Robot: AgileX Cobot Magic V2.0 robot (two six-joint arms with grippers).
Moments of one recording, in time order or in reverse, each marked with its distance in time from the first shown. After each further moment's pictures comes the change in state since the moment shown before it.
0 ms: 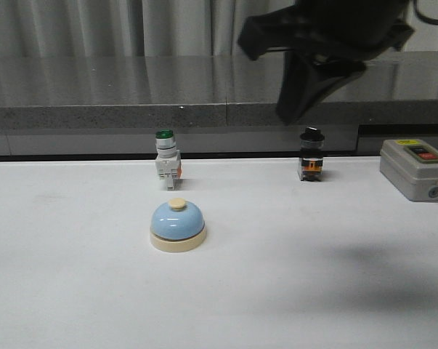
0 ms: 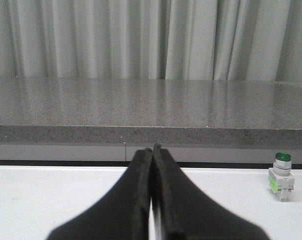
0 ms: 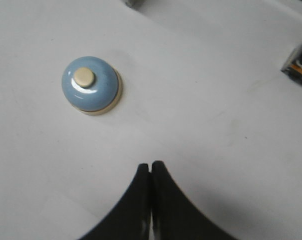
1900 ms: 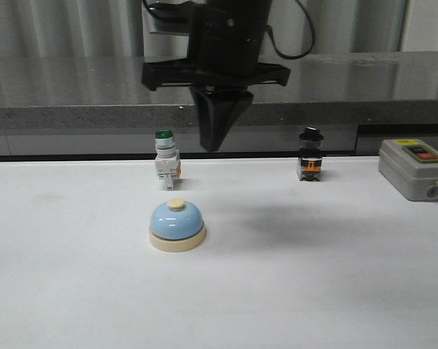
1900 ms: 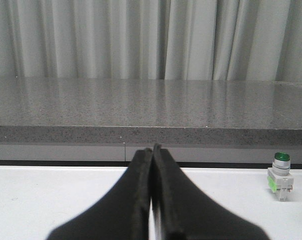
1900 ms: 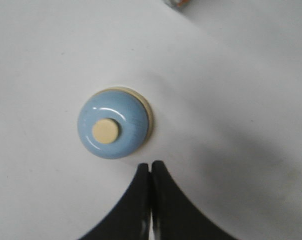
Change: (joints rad) left arm 0.000 0.000 0.000 0.000 0.000 0.000; right arm 0.003 0.501 -0.651 0.064 0.440 0.000
